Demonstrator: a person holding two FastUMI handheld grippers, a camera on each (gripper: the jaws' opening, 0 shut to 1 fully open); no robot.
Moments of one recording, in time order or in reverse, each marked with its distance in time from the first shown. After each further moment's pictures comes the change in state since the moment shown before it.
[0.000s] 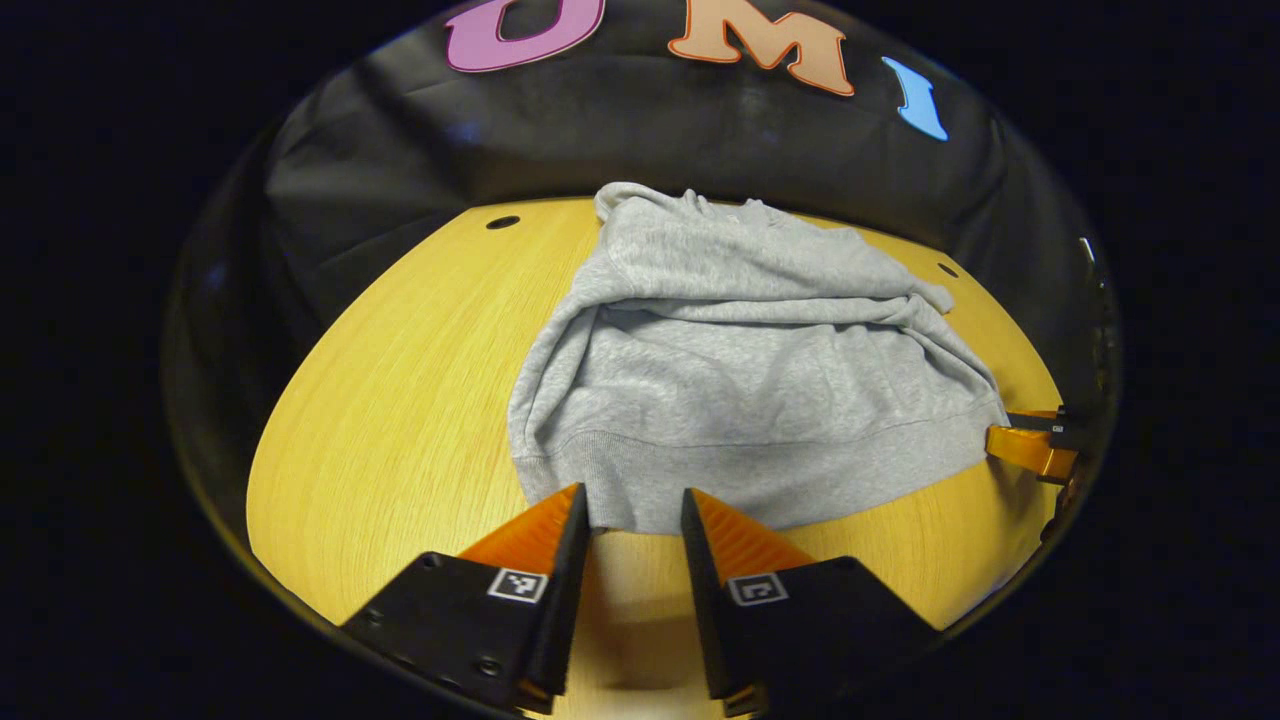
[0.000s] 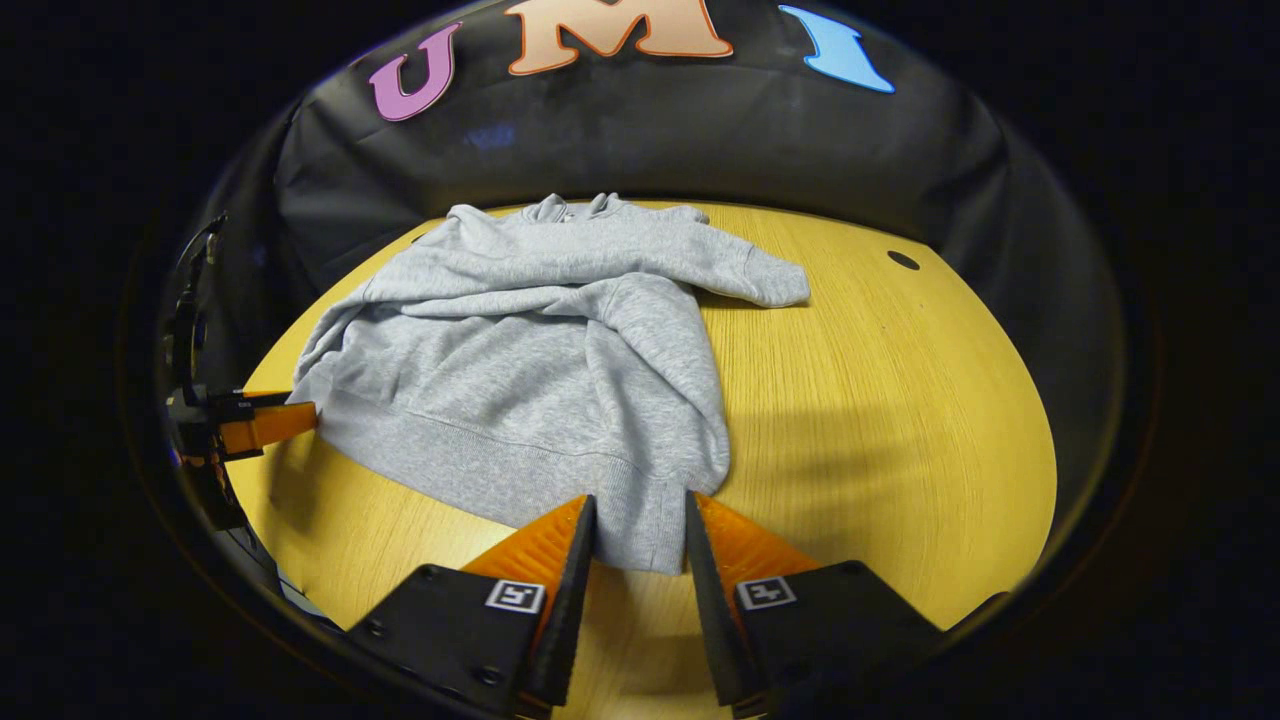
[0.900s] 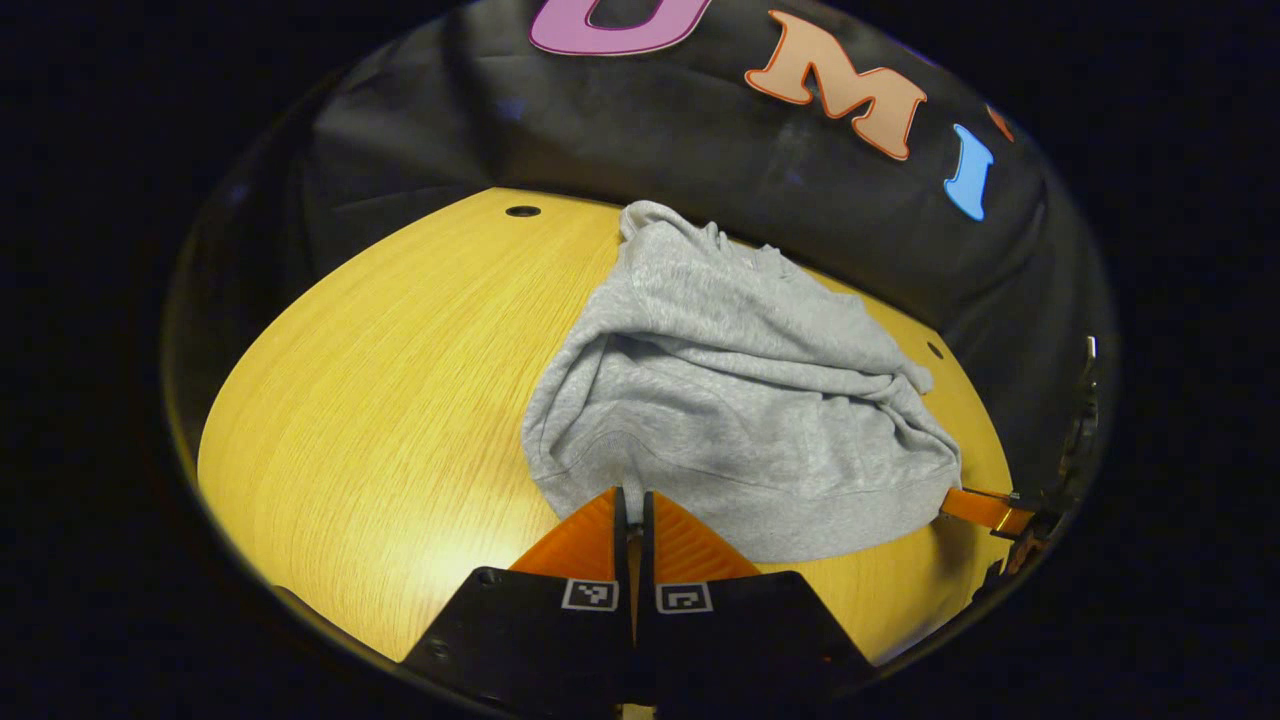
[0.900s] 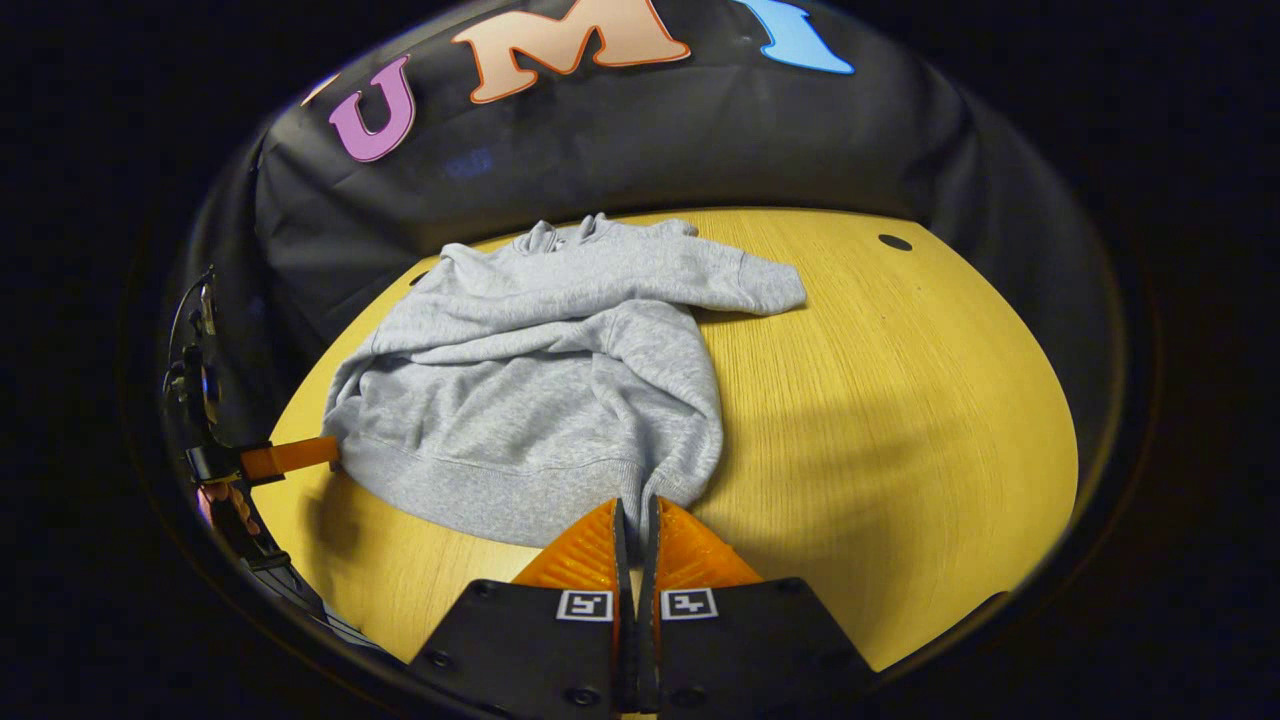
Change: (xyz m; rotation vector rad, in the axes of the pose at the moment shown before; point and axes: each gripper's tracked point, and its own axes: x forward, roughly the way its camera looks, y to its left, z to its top) left arm -0.002 -0.004 0.028 -0.236 -0.066 -0.094; right arm -0.009 0.006 0.026 0.116 -0.047 0.025
